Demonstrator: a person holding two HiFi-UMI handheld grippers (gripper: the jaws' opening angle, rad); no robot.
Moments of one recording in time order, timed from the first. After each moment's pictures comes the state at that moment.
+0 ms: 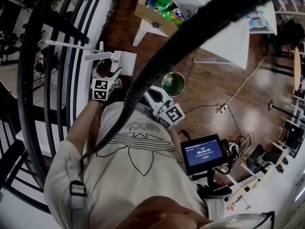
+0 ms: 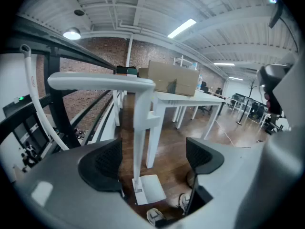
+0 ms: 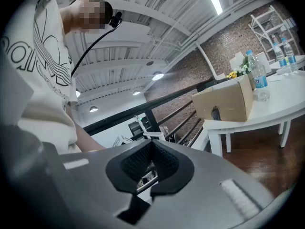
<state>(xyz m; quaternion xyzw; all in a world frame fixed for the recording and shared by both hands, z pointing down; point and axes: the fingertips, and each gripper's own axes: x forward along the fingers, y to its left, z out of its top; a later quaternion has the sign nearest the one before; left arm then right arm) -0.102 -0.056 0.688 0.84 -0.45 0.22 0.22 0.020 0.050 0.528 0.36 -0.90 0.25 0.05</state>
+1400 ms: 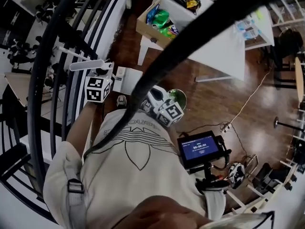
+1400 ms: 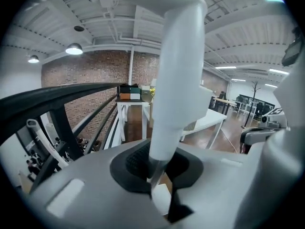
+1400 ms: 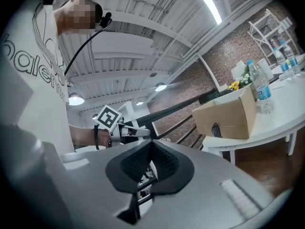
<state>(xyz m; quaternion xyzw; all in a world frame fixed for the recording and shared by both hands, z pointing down) -0.110 -0.113 0.528 0.84 -0.48 0.21 0.16 0.040 -0.001 0.521 0.35 -0.91 0.20 -0.03</state>
